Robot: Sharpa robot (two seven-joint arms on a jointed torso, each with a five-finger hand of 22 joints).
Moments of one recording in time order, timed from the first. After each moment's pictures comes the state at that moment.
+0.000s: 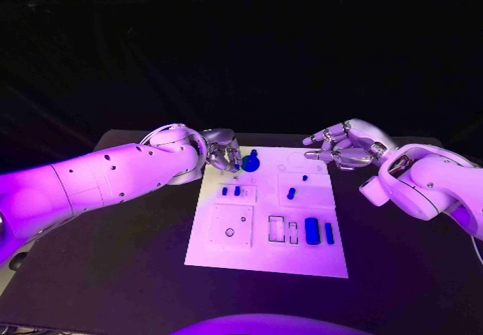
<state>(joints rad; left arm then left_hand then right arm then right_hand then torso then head) 1.23 -0.69 0.00 1.29 -1.36 -0.07 -0.12 1.44 -0.16 0.48 0.04 0.07 1.15 0.11 0.11 0.14 1.26 0.04 0.14 0.09 1.47 -0.03 1.34 1.16 0.09 1.47 0.07 1.20 1.31 1.25 -0.90 -0.03 1.58 -0.82 -0.27 0.14 1.28 -0.02 0.13 0.01 0.22 0.94 0.15 0.10 0.07 1.10 0.07 0.81 0.82 1.47 0.00 1.25 1.14 0.09 1.27 0.10 1.31 1.10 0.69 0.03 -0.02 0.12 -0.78</state>
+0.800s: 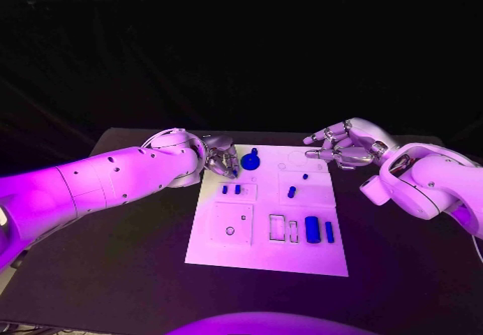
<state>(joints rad) 1.21 -0.68 -0.01 1.25 -1.34 -0.04 -0.13 1.43 -0.16 0.48 0.03 0.07 1.15 0.11 0.11 0.14 1.27 0.05 0.13 0.09 1.47 -0.03 1.34 1.15 0.09 1.47 0.07 1.20 1.31 1.25 -0.90 -0.03 1.58 -0.82 -0.26 0.14 1.28 -0.02 0.13 0.01 0.22 0.94 0.15 0.10 0.07 1.10 0.07 0.81 0.82 1.47 0.00 1.25 1.14 0.09 1.27 0.10 1.31 1.10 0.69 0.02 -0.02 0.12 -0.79</state>
